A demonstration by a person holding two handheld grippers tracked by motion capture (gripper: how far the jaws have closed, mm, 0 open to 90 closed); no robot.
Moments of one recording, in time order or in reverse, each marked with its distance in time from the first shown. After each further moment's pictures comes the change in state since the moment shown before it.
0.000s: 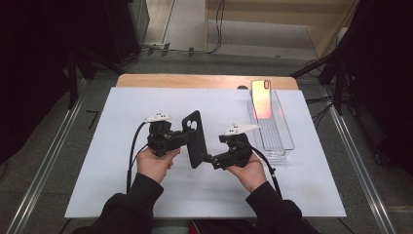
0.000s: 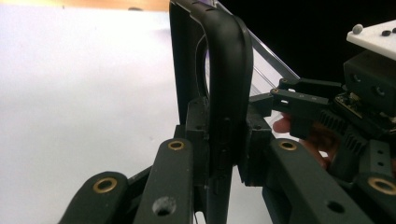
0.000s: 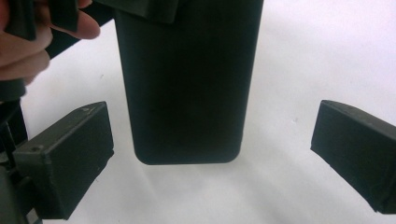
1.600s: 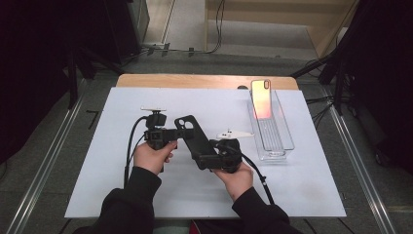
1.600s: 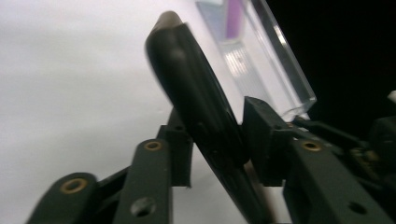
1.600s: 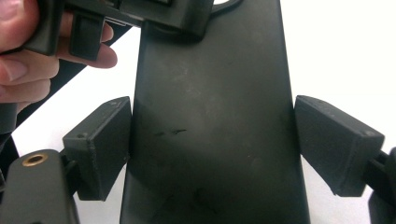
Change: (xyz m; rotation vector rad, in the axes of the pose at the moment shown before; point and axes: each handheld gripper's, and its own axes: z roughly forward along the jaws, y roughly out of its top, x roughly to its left) left arm 0.027 0.012 0.003 0.131 -0.022 -0.320; right arm 0.029 -0.006 0.018 -0.081 -0.071 0.155
